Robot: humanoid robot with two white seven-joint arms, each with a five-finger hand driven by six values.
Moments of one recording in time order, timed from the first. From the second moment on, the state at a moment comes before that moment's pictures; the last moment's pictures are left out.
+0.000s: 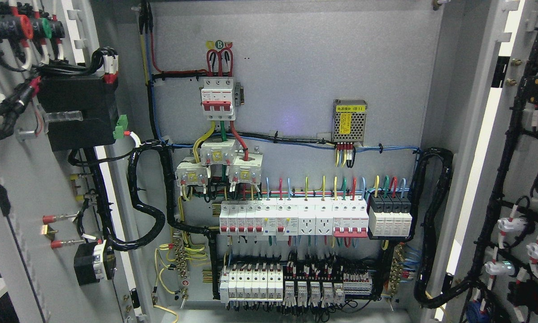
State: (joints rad) left arm 0.40 0.02 -0.08 -0.81 -0.10 -0.12 -0.28; right arm -0.04 -0.07 0.43 -1.67 -0.44 -0.21 0.46
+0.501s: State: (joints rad) left arm 0.57 0.08 -0.07 -1.30 -0.10 -0.64 -0.30; right arm 0.15 -0.14 0.34 -1.71 -0.44 -0.50 0.45
